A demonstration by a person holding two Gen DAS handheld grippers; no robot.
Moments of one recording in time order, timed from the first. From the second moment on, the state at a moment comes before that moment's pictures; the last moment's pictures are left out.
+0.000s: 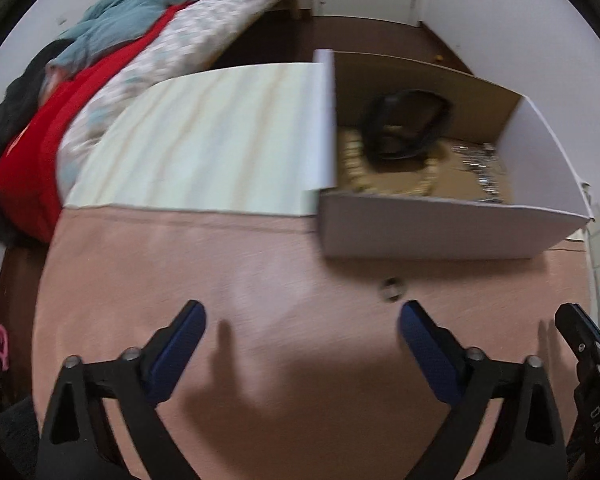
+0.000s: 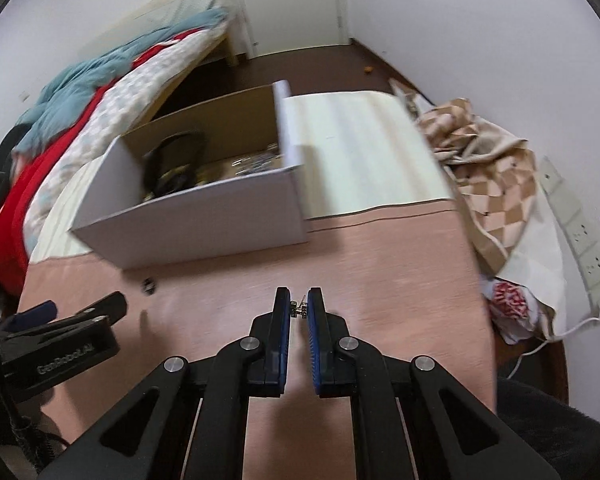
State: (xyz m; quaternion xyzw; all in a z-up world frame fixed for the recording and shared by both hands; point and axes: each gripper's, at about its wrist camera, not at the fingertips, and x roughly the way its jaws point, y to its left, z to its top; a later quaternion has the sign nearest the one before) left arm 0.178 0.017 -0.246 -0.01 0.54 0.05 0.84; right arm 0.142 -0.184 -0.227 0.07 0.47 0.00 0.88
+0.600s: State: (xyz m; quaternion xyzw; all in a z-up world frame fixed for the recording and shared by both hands) left arm 0.171 -0.007 -0.241 -0.01 0.51 0.00 0.86; right arm 0.145 -0.207 -0.210 0.10 0.45 -0.01 0.89
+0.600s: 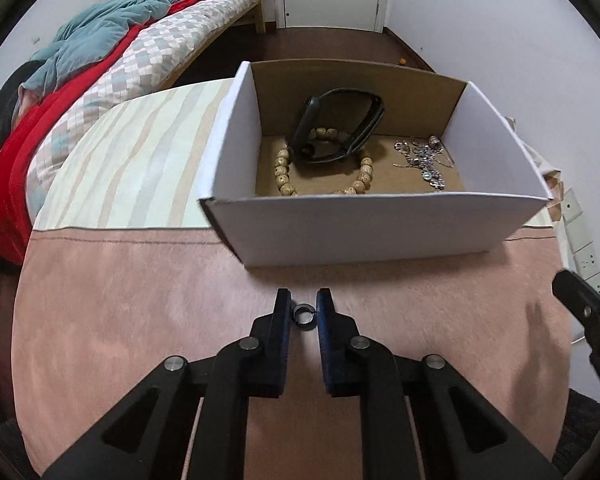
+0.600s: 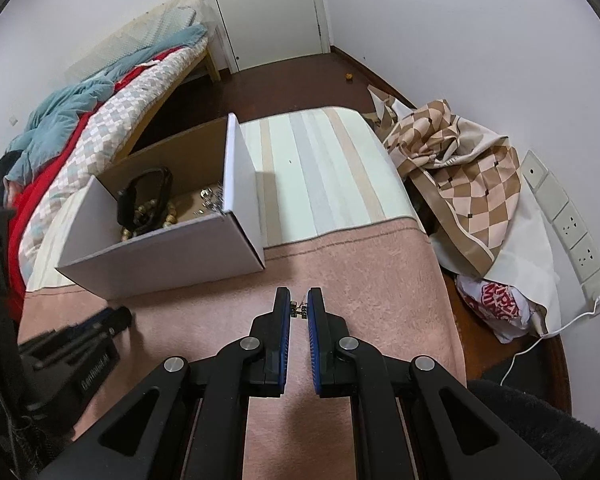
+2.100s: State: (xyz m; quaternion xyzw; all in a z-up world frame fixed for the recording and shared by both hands) left arm 0.213 0.033 -0.142 0.00 0.51 0.06 0.86; right arm 0.225 -0.178 -0.137 0.00 0.52 0.03 0.86
